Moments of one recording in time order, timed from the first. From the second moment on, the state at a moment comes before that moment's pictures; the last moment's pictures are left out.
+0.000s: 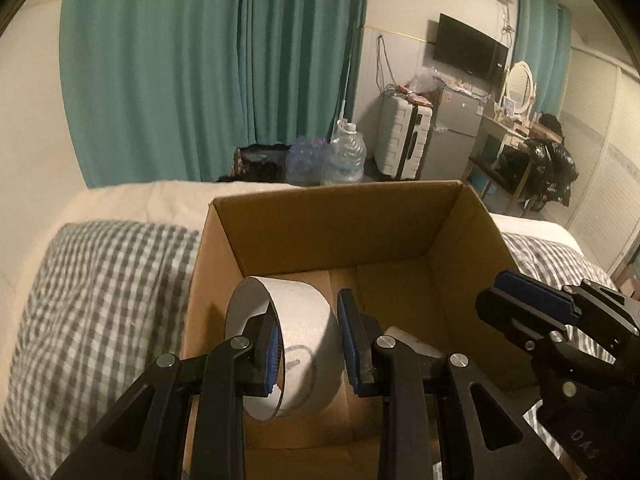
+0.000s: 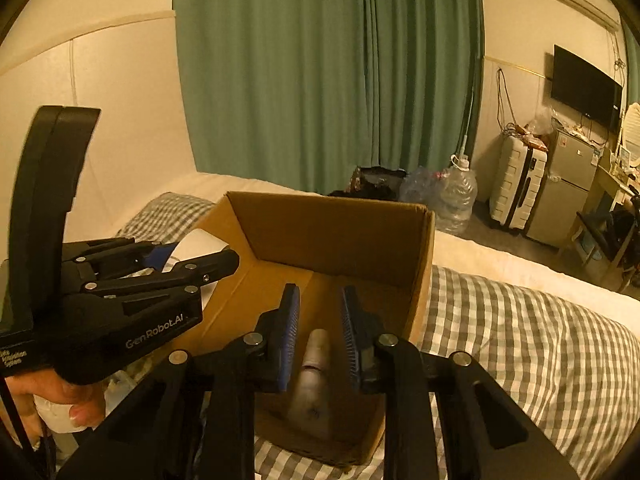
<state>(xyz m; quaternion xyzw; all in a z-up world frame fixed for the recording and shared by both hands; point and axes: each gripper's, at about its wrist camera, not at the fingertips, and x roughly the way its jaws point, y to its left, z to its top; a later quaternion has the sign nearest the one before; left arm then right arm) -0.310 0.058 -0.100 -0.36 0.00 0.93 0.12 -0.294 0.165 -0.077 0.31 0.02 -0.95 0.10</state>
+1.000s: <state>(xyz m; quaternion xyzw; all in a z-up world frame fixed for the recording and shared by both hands) -0.234 0.022 0.002 -0.31 -0.01 0.95 0.07 -0.207 0.183 0.019 0.25 0.01 -0.97 0.07</state>
